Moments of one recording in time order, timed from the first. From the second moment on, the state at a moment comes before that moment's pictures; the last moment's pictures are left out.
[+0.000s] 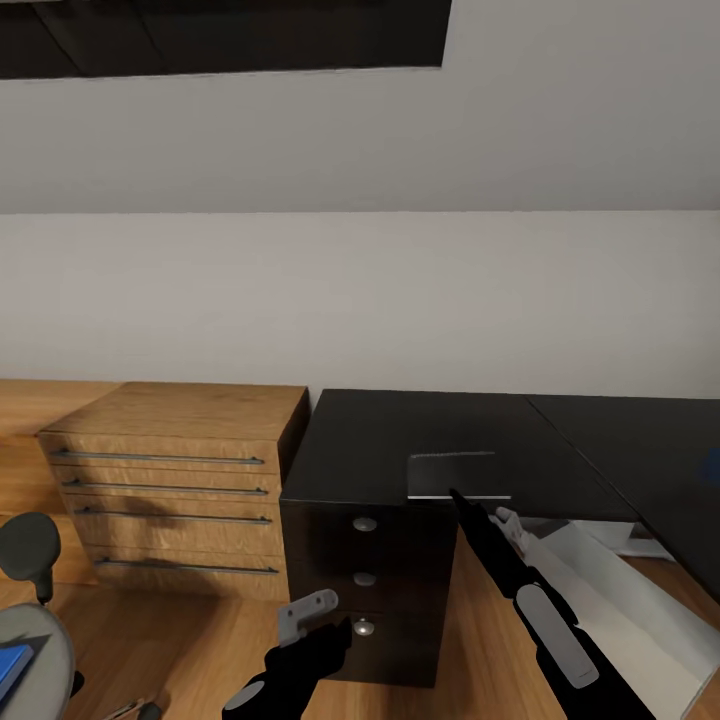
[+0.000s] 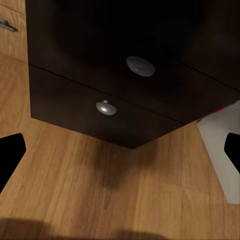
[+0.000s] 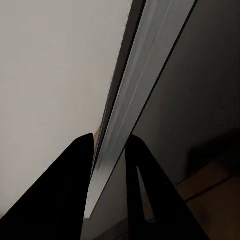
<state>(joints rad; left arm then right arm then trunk) -0.19 0.14 -0.85 -1.60 1.07 0.19 0.93 -0.36 -0.11 0.16 -1.04 -1.23 0.06 0.30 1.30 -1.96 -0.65</state>
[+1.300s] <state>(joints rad) -0.19 0.15 -0.84 -1.60 1.07 0.19 0.93 -0.36 -0.11 0.16 -1.04 -1.23 0.06 0.30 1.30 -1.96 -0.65</state>
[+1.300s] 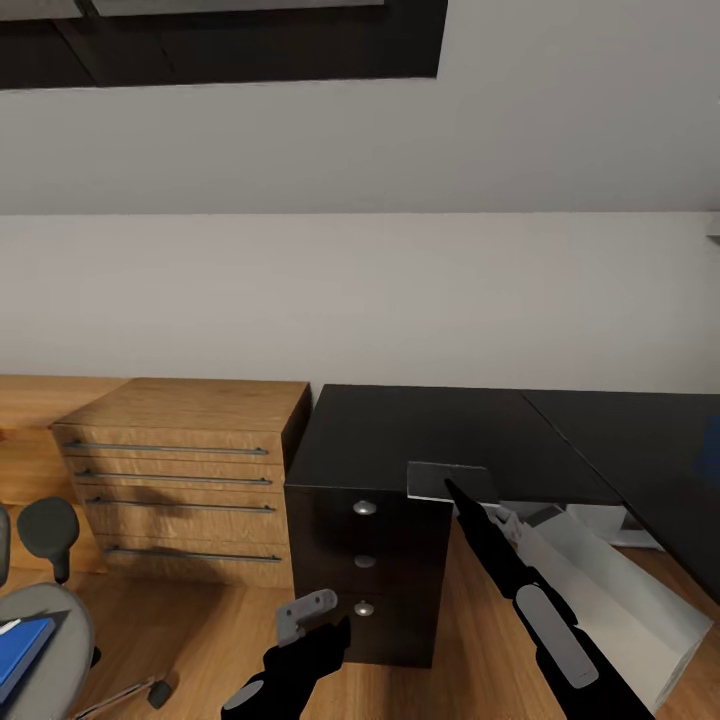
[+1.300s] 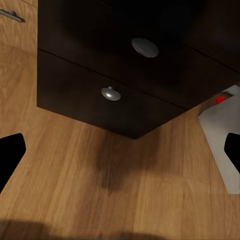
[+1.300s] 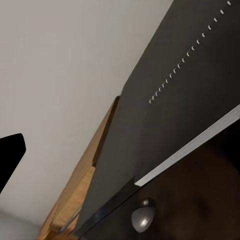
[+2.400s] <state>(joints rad) -0.19 0.14 -0.86 -1.19 1.07 0.19 0.92 -0.36 -0.04 0.17 -0.31 -0.87 -0.45 0.28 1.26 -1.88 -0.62</state>
